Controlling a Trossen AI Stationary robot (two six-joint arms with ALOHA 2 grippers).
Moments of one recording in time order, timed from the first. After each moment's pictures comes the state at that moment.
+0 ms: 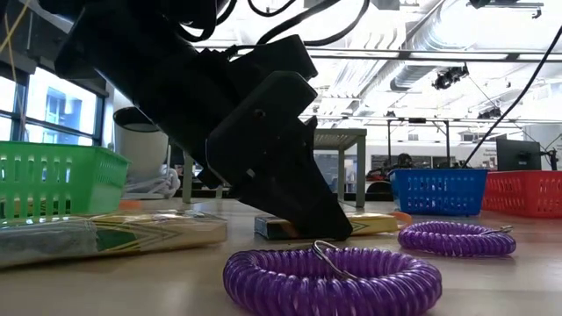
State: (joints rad) left arm -0.46 2.10 1.16 0.15 -0.51 -0.53; right arm 0.72 1.30 0.92 -0.26 0.94 0.57
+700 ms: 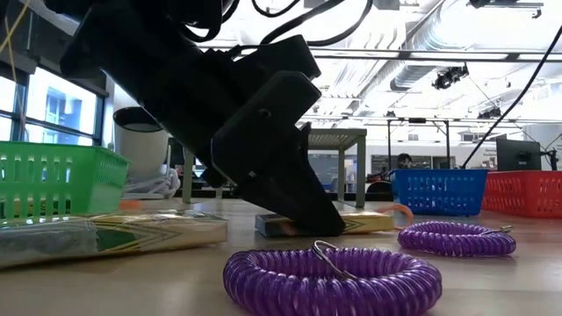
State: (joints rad) left arm -0.46 2.08 1.16 0.14 -0.50 -0.52; right arm 0.72 1.30 0.92 -0.26 0.94 0.57
